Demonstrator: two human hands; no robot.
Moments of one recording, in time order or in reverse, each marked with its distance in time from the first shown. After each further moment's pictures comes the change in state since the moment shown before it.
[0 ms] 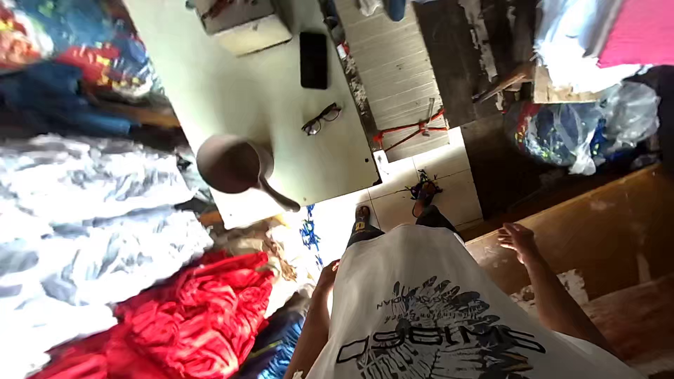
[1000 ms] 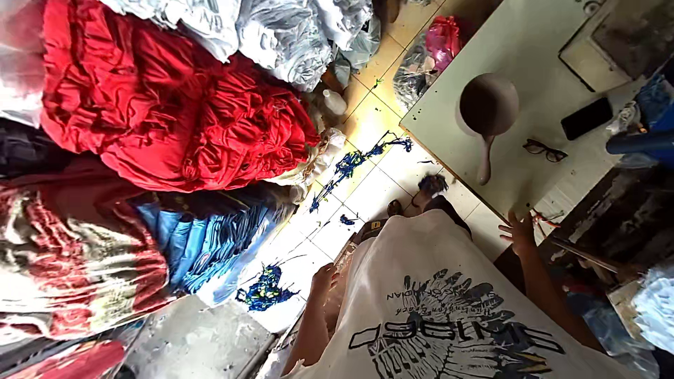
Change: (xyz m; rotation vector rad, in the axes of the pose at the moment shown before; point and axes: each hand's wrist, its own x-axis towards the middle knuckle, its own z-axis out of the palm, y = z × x) left_hand -0.099 -0.279 0.082 -1.284 0.430 -0.540; right_hand -0.137 -0.215 0.390 -0.558 -0.263 -0.524
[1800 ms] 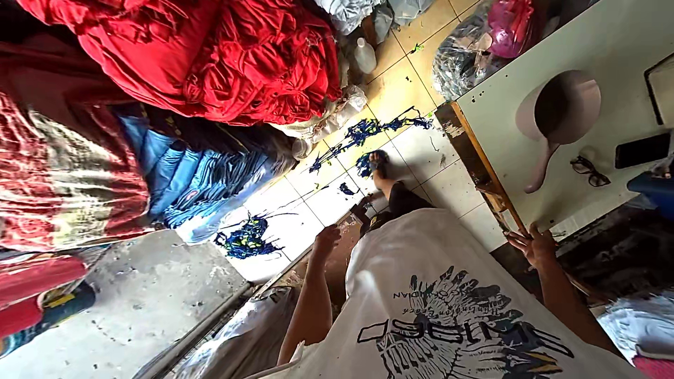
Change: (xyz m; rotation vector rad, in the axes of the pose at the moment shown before) left_hand 0.041 -0.005 -0.013 0.010 -0.088 0.089; right_hand 0.000 -0.005 0.010 0.080 -0.016 0.024
